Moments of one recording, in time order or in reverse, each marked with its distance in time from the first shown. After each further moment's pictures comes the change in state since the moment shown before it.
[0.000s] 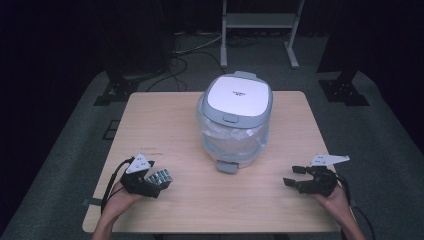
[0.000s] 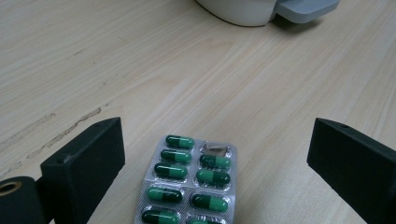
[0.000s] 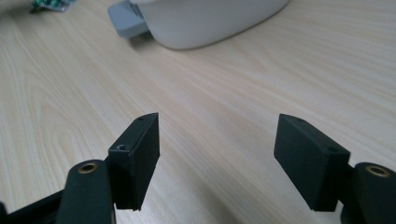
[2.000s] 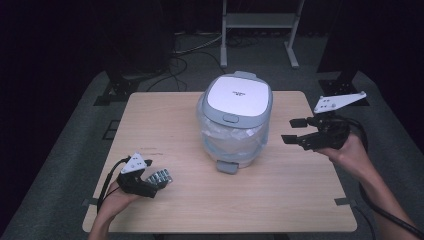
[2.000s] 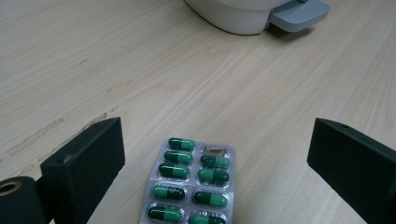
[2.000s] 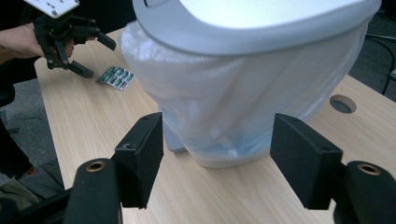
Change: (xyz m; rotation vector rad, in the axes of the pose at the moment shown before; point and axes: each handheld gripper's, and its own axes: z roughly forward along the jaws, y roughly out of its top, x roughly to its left) left arm 0.002 0.001 -0.010 -0.030 -0.010 0.006; right arm 0.049 0.178 -0.073 -0.003 0.040 -0.217
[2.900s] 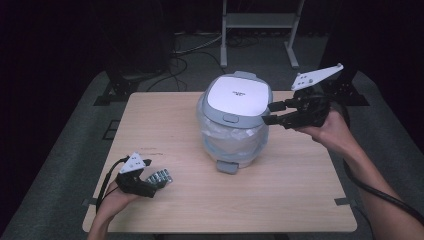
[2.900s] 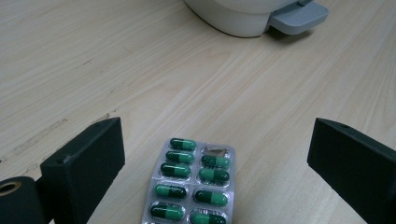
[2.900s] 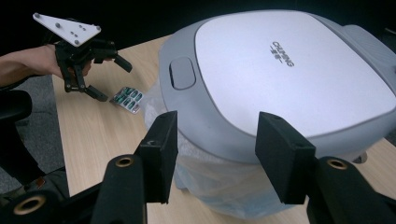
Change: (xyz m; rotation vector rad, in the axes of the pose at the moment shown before) left arm 0.001 0.001 -0.003 -0.003 0.003 -0.007; right arm 0.013 0.070 0.020 0.012 0.053 -0.082
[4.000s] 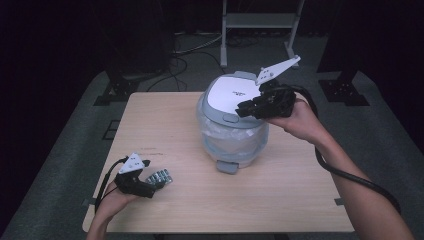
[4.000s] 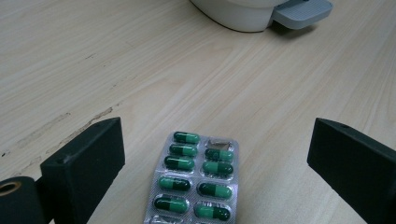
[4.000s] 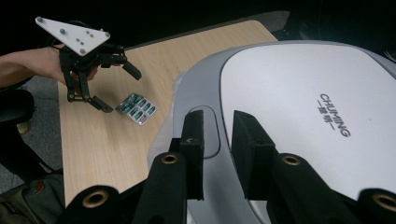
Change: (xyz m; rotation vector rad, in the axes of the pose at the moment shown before) left arm 0.002 -0.003 -0.001 0.012 0.002 0.000; right arm 0.010 0.041 0.053 0.044 0.054 -0.077
